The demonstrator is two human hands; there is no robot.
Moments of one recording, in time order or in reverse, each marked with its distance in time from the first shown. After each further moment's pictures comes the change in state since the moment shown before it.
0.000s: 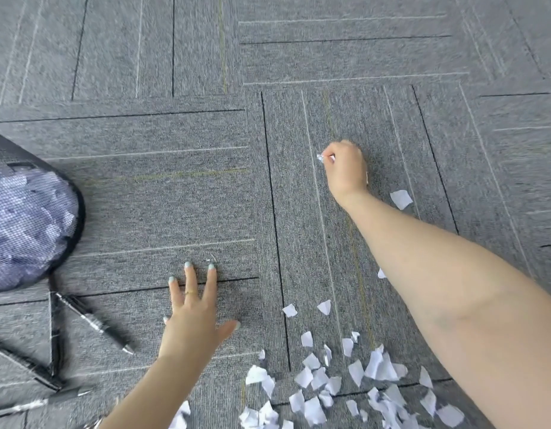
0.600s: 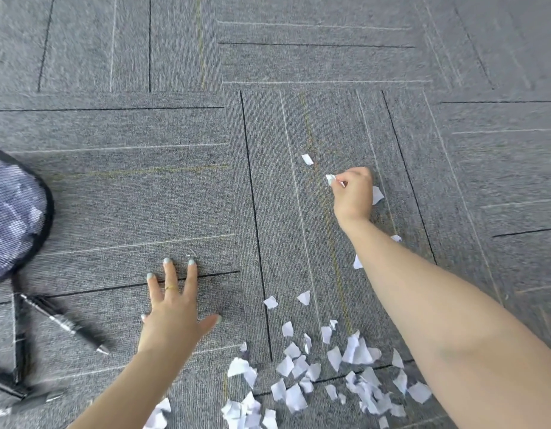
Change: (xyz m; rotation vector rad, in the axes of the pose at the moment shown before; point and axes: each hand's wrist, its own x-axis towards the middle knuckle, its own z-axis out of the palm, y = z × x) left_hand -0.002 0.001 -0.002 0.022 0.007 0.017; right_hand -0.049 0.045 -0.018 0.095 0.112 0.245
